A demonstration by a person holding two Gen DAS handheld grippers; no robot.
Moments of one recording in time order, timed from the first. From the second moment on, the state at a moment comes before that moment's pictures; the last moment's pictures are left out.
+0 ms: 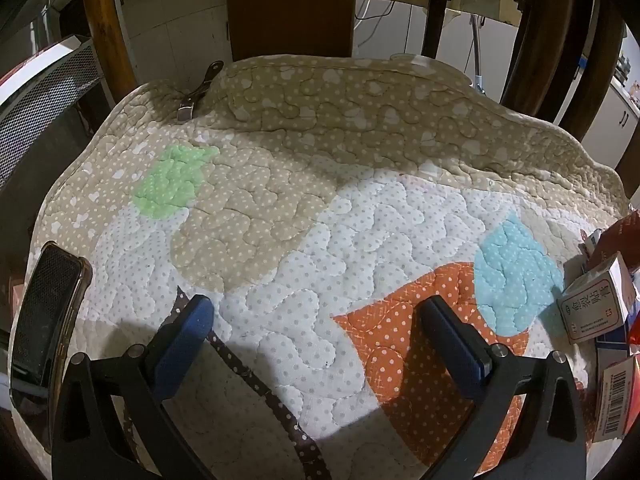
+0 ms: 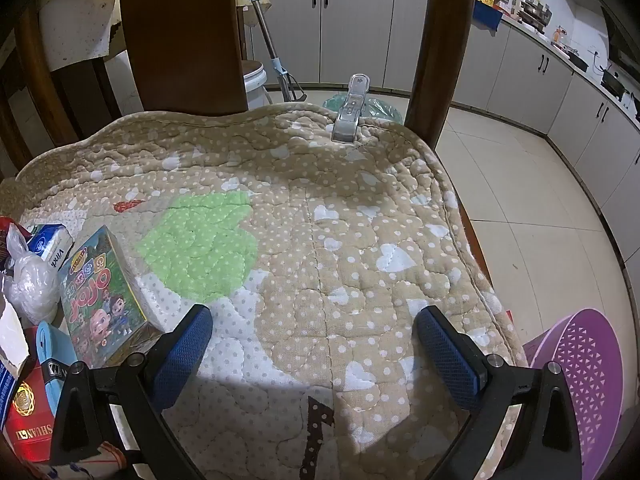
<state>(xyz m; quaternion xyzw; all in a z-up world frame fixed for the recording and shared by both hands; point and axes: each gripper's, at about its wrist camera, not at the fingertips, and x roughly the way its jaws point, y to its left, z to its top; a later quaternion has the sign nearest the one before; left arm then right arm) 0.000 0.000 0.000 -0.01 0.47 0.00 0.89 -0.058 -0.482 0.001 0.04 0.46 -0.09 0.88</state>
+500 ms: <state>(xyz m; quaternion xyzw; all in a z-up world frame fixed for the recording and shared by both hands) -0.019 -0.009 0.003 0.00 0.47 0.03 0.88 -0.058 -0.482 0.001 0.04 0.46 -0.09 0.89</state>
